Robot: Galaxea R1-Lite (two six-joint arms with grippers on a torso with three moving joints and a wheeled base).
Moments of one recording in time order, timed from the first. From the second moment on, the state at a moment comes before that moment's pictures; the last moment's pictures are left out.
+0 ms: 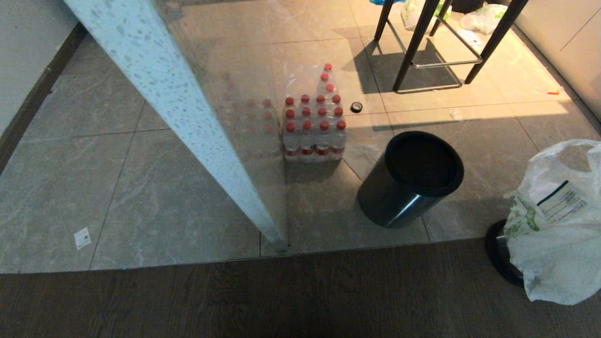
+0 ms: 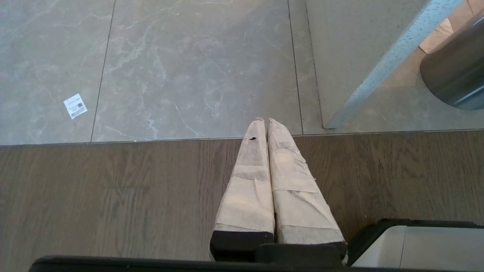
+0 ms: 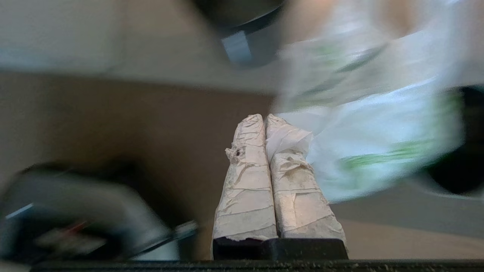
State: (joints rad) left arm 0.00 0.00 0.00 0.01 0.00 0.00; right arm -0.67 1.05 -1.00 0.54 0.78 -0.50
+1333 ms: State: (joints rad) left arm 0.00 0.00 0.00 0.01 0.00 0.00; right arm 0.00 0.01 -0.03 0.06 0.02 -0.05
